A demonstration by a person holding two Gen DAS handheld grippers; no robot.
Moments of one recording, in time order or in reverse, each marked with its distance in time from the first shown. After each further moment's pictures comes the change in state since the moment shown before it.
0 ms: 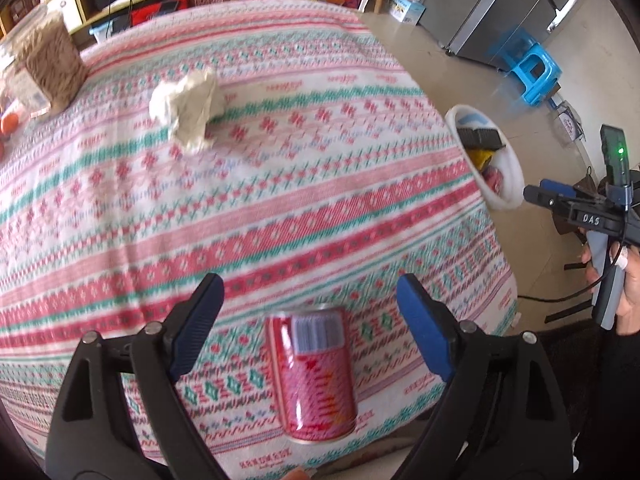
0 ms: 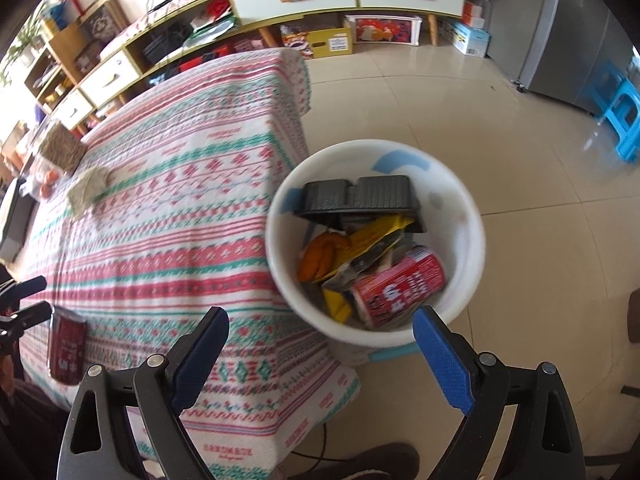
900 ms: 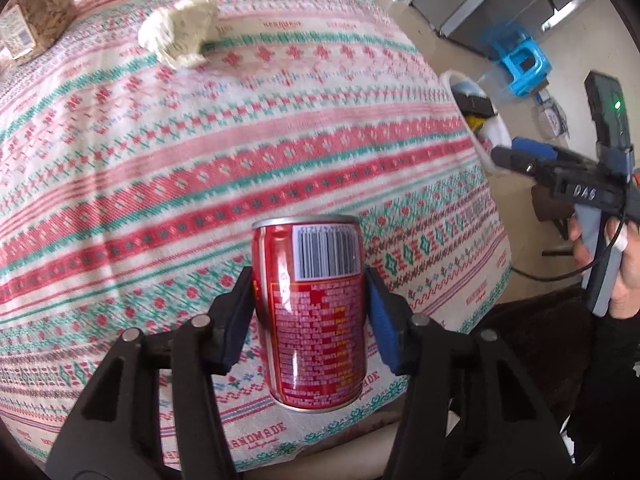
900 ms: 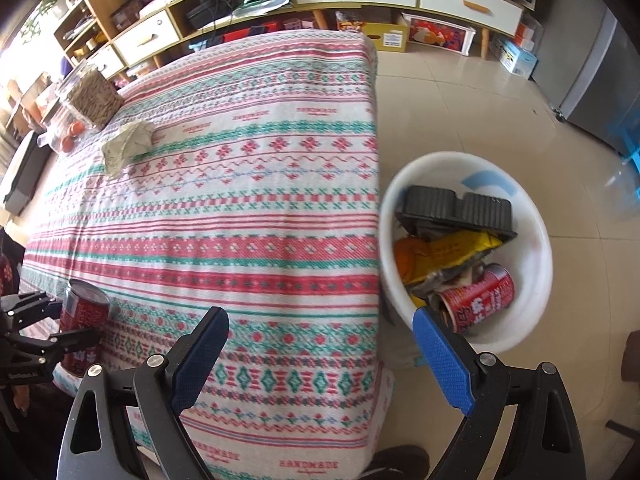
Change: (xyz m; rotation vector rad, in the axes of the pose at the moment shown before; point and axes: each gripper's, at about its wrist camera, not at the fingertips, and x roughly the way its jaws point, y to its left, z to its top) left arm 0.004 0.017 -0.033 -0.039 0.083 -0.106; right arm 0.021 0.085 0.009 -0.143 0.041 0.020
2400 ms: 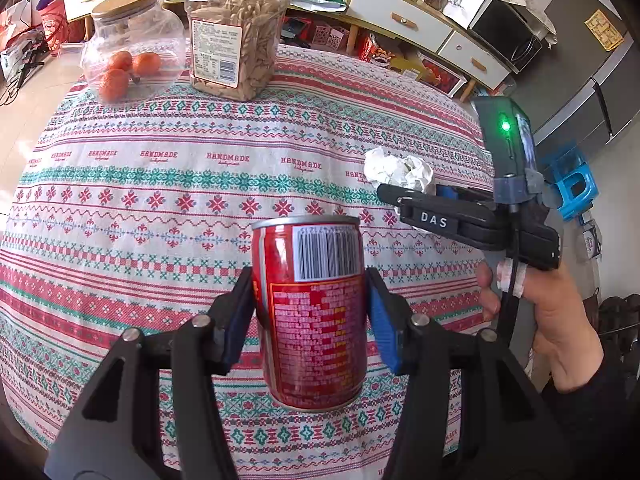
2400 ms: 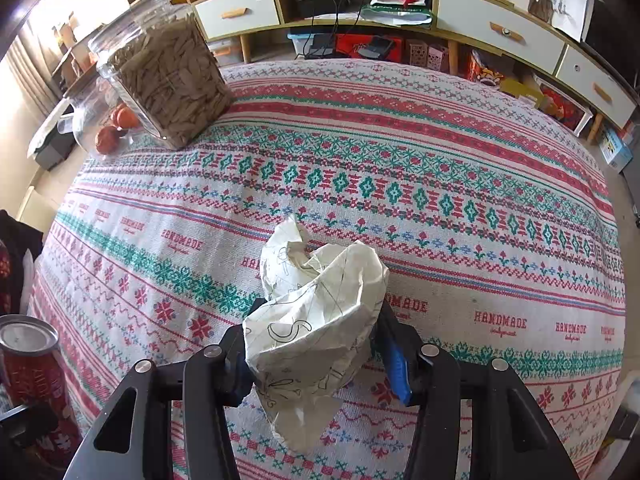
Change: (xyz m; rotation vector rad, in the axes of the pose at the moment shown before) left arm -0.093 0.140 0.022 -0.281 -0.265 0.139; right arm 0.119 0.245 0.154 -0.209 -0.055 0.113
